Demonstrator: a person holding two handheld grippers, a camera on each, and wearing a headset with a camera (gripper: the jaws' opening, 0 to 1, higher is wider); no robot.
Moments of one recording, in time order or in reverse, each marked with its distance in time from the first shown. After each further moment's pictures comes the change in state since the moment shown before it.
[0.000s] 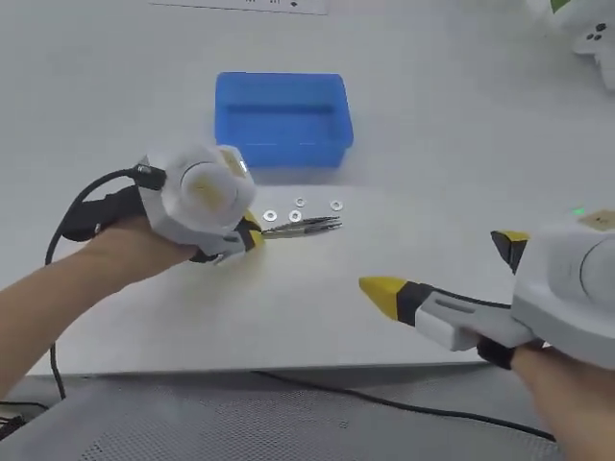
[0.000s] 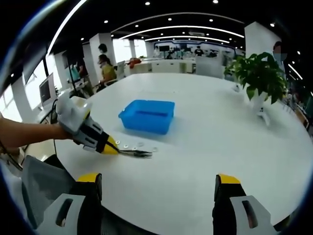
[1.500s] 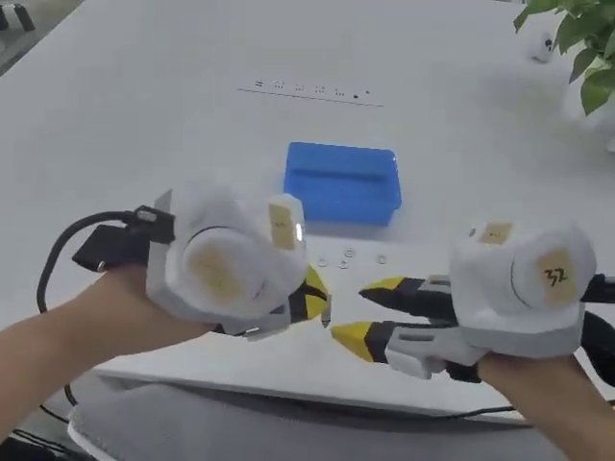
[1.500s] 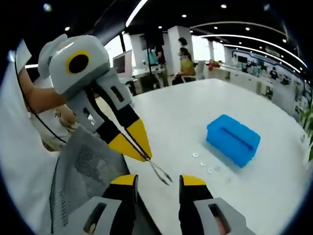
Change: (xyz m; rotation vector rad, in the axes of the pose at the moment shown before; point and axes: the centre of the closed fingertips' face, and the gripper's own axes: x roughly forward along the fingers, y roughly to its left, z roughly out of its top) left arm -0.128 -0.098 0.060 0.276 -0.133 -0.001; right arm -0.001 0.146 0.017 -0.485 0.020 0.588
